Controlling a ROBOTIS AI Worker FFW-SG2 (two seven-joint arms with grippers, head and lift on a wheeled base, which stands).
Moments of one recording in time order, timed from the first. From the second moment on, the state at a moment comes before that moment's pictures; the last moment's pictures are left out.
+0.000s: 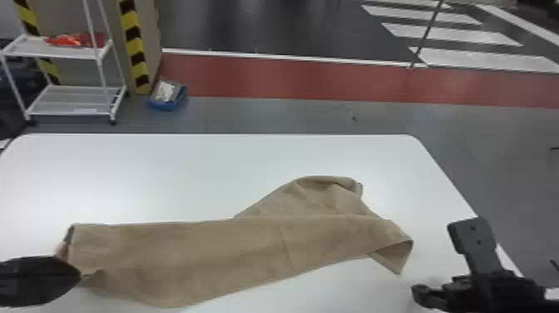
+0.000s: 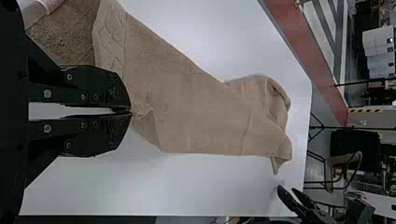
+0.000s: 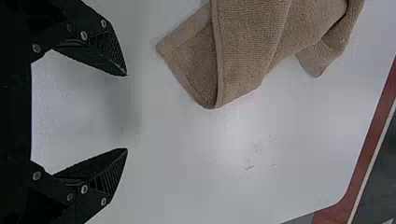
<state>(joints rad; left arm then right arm) 0.31 0.51 0.32 -2.07 -0.13 0.43 -1.43 0.29 0.00 -0.17 -2.23 0.90 1.23 0.79</state>
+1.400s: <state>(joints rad) 0.31 0.53 0.30 -2.06 -0.13 0.41 -1.45 0.10 0.00 -0.21 -2.10 0.69 1.29 0.70</state>
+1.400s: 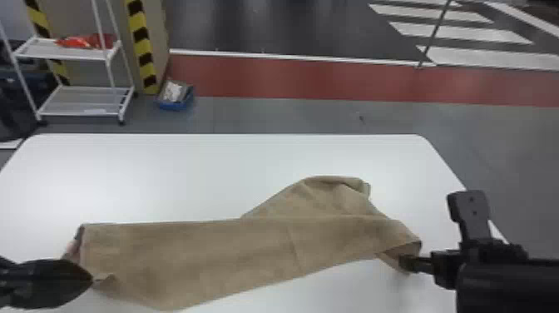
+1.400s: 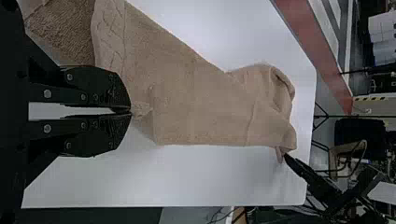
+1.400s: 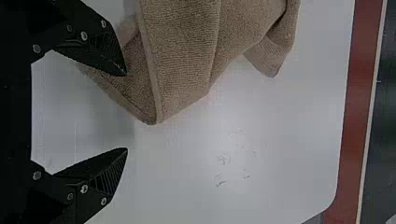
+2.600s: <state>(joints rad) 0.29 0.54 0.35 -2.02 -0.09 0.34 -1.45 0.12 0.00 -0.22 -2.17 0.92 1.17 0.78</state>
